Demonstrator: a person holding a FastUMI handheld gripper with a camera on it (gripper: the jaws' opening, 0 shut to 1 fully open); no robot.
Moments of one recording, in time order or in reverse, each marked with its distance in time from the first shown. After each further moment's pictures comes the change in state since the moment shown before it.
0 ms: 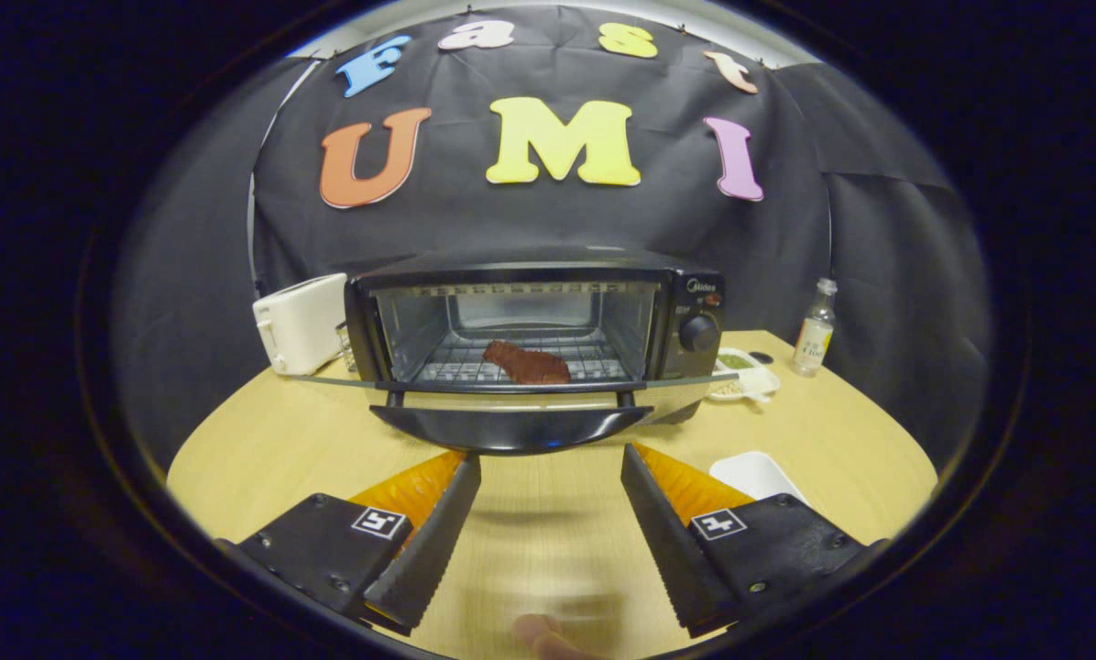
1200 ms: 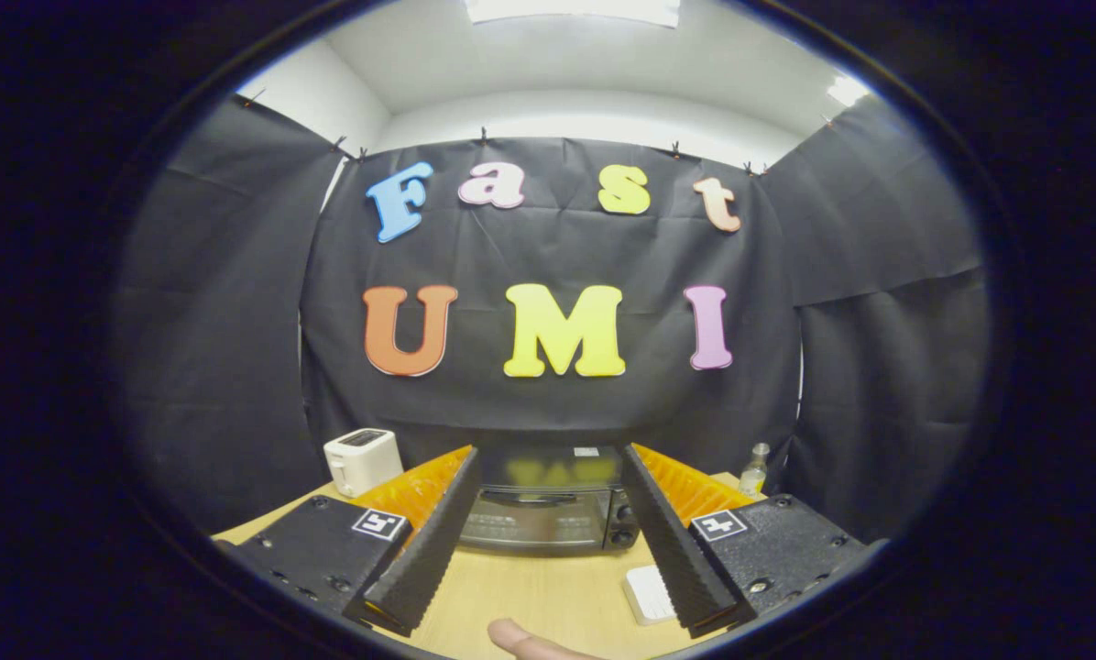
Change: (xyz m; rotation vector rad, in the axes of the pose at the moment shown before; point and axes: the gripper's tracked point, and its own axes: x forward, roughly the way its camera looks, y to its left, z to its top) arm -0.240 -0.012 0.185 -0.012 -0.430 0.044
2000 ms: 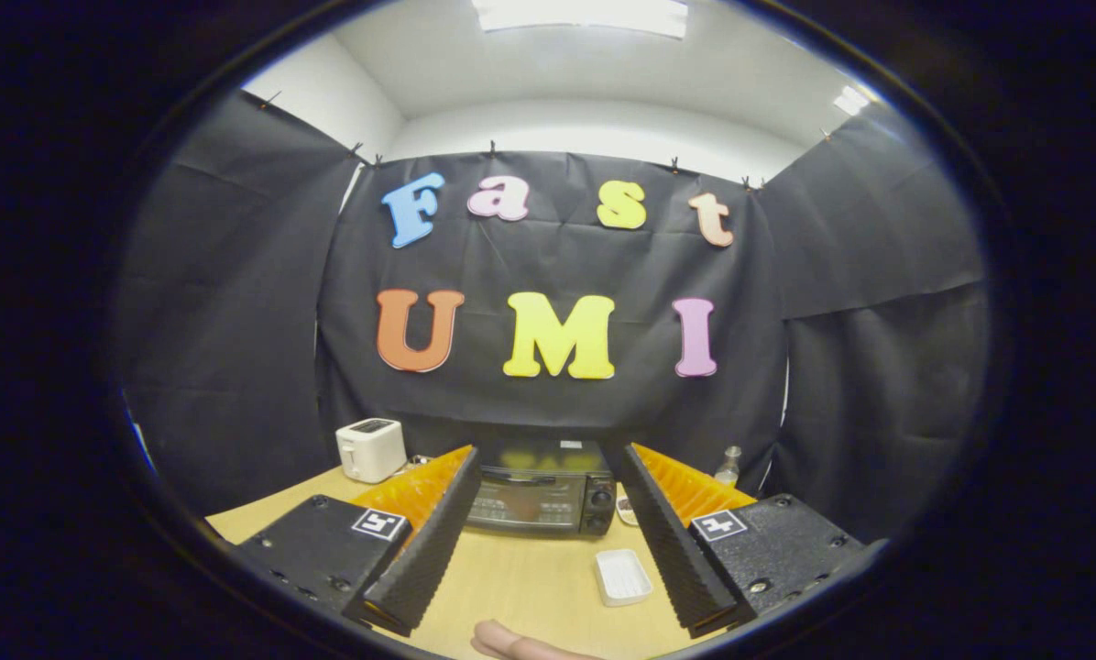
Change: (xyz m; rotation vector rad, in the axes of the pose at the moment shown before) arm -0.072 -0.024 0.000 -0.028 -0.006 0.015
